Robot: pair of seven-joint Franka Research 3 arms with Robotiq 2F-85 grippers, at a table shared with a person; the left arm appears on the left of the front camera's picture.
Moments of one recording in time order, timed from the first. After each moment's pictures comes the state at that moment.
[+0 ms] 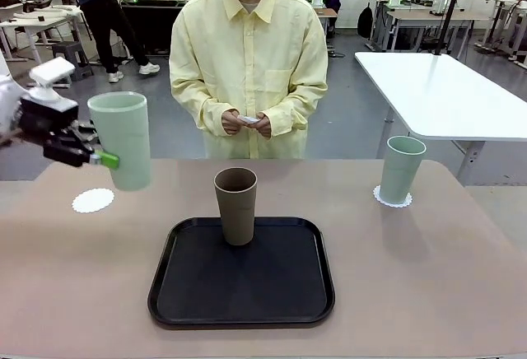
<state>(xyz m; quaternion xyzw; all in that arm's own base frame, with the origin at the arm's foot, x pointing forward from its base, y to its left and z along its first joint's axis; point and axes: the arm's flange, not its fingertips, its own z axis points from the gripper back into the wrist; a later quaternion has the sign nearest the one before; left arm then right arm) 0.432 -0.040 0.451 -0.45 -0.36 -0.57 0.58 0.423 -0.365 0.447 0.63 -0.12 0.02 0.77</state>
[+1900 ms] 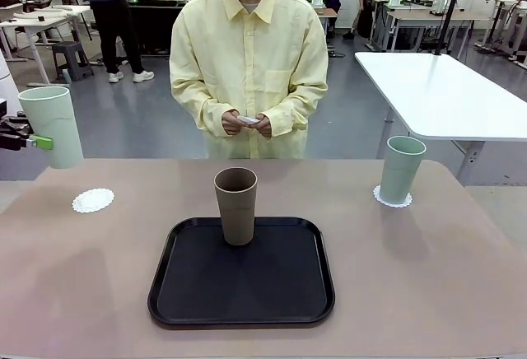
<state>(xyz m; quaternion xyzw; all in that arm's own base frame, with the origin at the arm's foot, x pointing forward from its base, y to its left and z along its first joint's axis) 0.528 0.160 0.389 -0.40 -0.42 -0.51 0.63 0.423 -0.366 0.447 0.63 -0.12 0.02 0.77</state>
